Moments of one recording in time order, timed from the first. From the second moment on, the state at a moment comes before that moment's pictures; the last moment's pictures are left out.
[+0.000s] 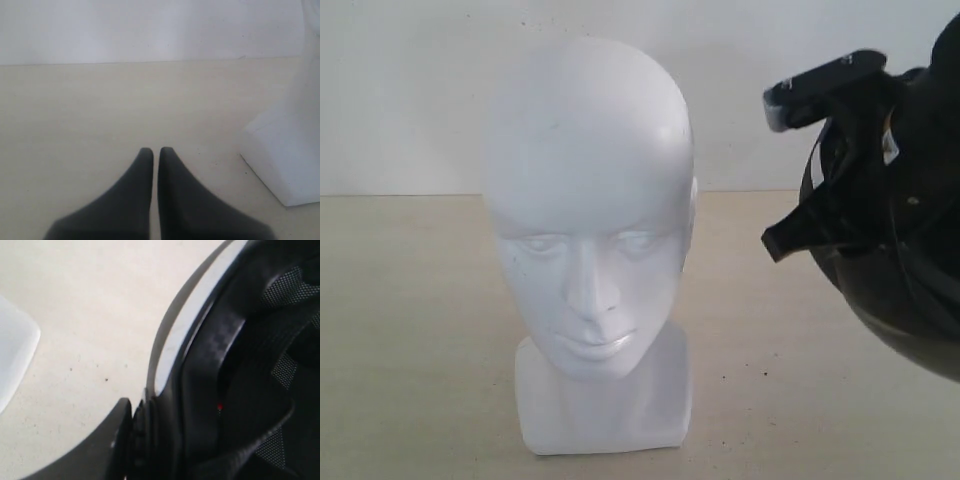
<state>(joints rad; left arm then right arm) -0.13 0.00 0.00 -0.06 0.32 0.05 0.55 1.39 -1.11 -0.39 0.86 0.30</state>
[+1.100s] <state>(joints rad) -0.13 0.00 0.00 -0.06 0.32 0.05 0.60 1.08 -1.38 -0.41 0.55 0.24</state>
